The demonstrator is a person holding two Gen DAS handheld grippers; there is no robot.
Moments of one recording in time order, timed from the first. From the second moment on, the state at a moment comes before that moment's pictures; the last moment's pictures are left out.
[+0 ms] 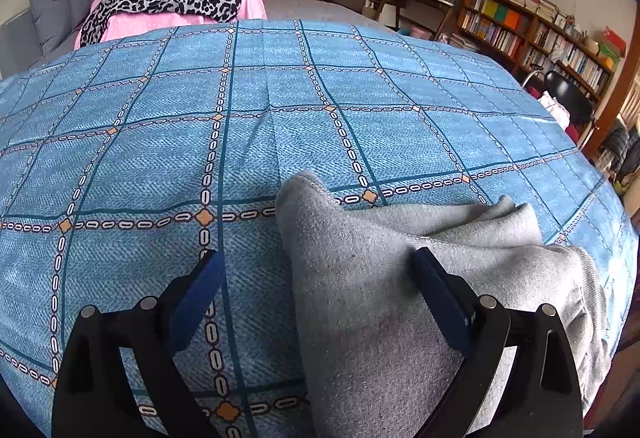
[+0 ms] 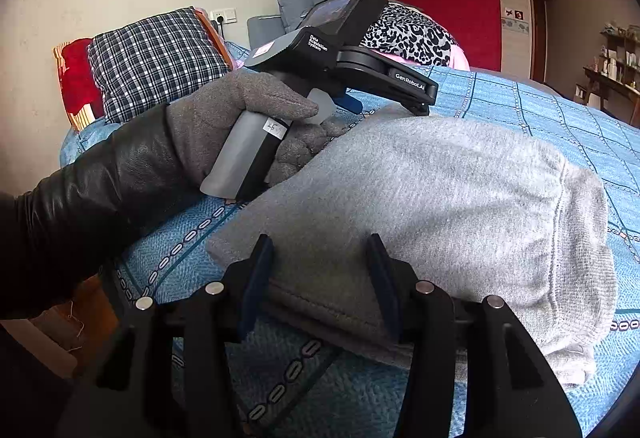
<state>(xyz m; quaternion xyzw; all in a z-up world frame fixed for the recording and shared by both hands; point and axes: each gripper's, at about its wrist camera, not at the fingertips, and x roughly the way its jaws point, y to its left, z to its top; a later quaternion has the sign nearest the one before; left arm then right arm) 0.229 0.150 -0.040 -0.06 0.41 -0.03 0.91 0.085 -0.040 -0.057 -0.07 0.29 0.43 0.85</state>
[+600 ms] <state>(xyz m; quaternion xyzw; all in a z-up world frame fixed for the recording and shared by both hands) 0.159 0.174 -0.021 -0.10 0.41 -0.03 0.91 0.169 -0.179 -0.027 0.10 0.32 0.30 0.89</state>
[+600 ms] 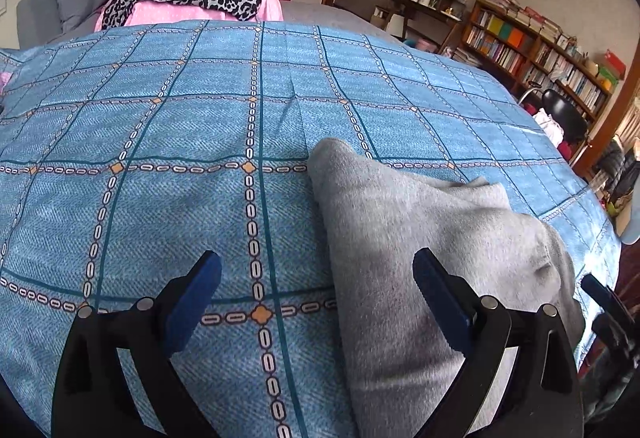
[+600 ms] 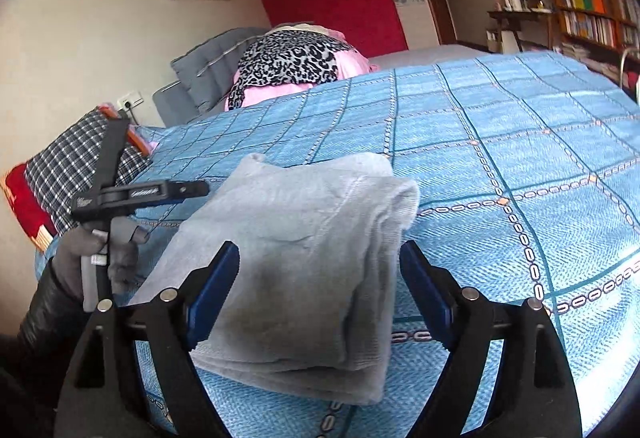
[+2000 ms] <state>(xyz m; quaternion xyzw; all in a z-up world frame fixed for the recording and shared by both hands) 0.131 0.166 -0.046 -0.16 0.43 -0.05 0.89 0.283 -0.148 -0.070 0.13 0.48 0.36 0.79</state>
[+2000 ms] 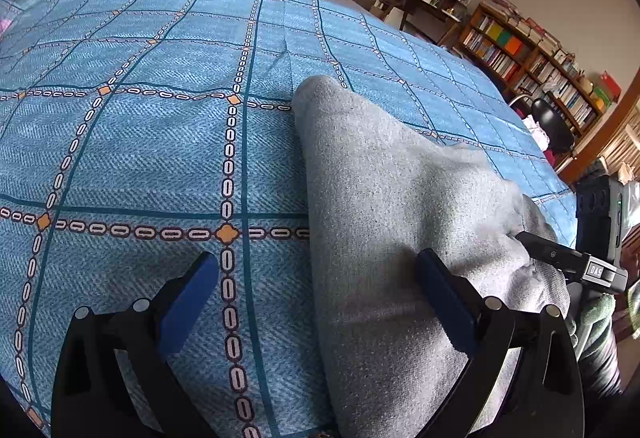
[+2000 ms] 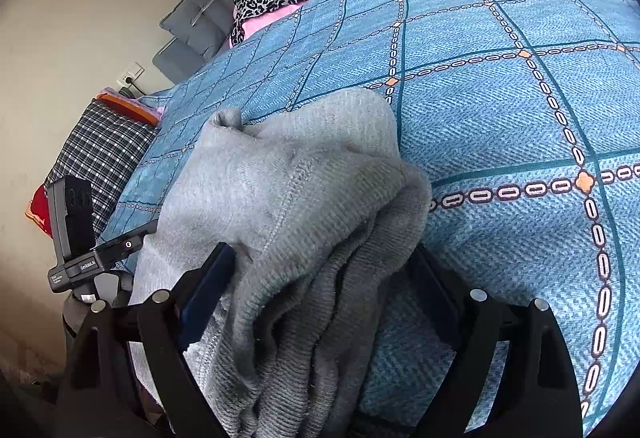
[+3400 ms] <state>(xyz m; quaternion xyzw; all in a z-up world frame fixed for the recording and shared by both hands) 0.156 0.181 -0.051 -0.25 0.47 -0.16 0.83 0.292 -0.131 -0.071 0.11 0.48 0.40 0.77</state>
